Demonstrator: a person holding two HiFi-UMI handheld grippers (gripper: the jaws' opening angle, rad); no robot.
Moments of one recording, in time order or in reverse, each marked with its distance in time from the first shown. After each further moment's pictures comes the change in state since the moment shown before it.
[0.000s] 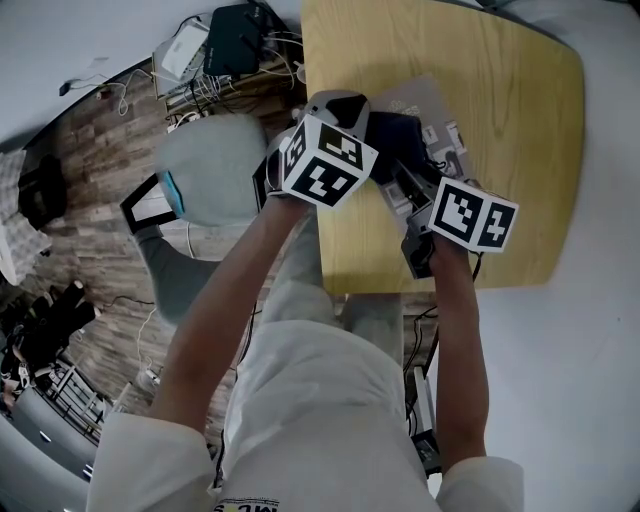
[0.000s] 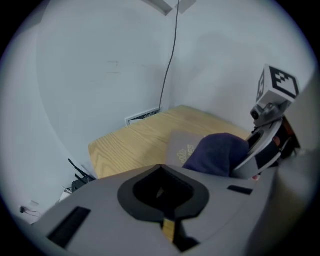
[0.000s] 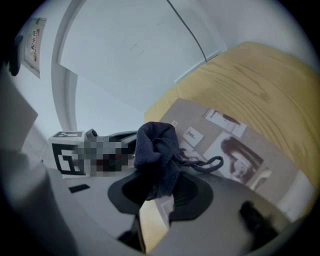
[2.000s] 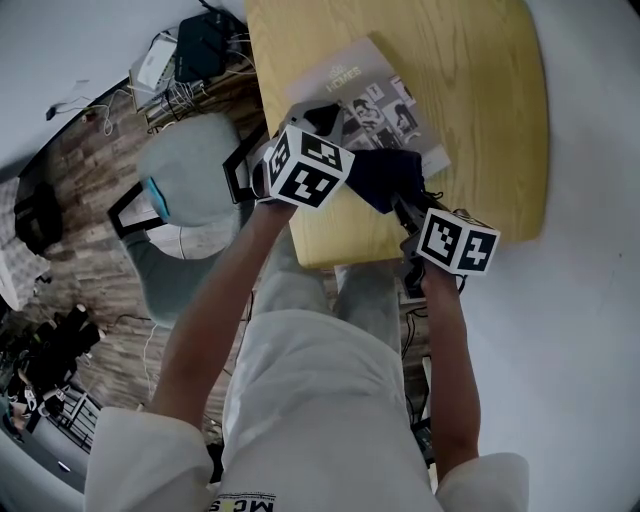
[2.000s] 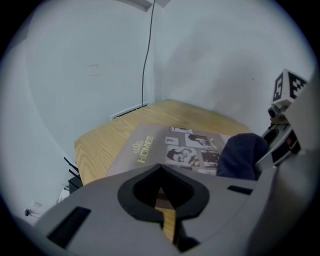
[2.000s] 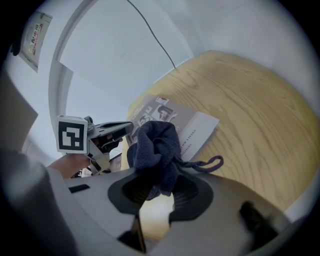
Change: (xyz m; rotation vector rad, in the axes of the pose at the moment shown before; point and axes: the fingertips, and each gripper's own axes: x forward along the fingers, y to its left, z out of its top) left arm -0.009 -0.087 -0.019 0.058 0.053 -0.005; right arm -0.097 -0.070 -0.109 0.075 0.003 -0.159
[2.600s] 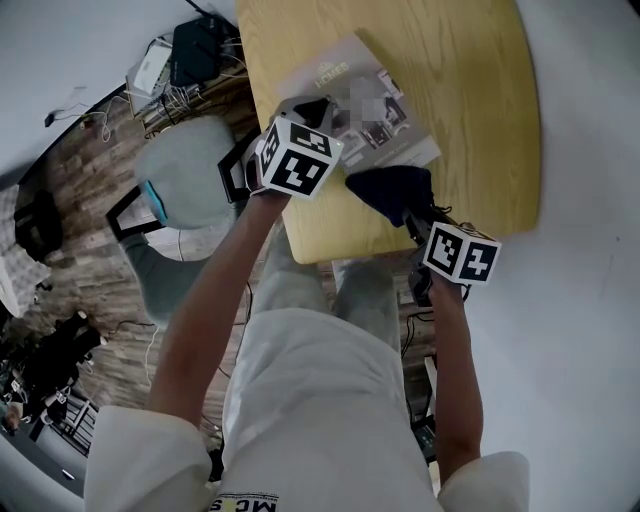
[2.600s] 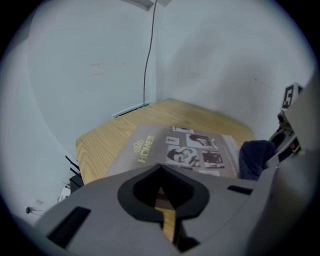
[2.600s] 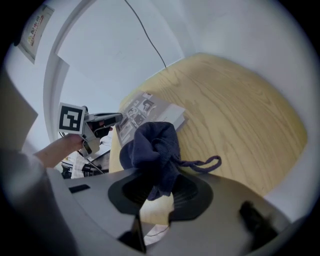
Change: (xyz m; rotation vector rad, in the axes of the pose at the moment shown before) left arm 0.002 0.000 -0.002 -0.017 0.011 0.017; right arm -0.030 -0.043 -0.035 -0.014 0.022 -0.099
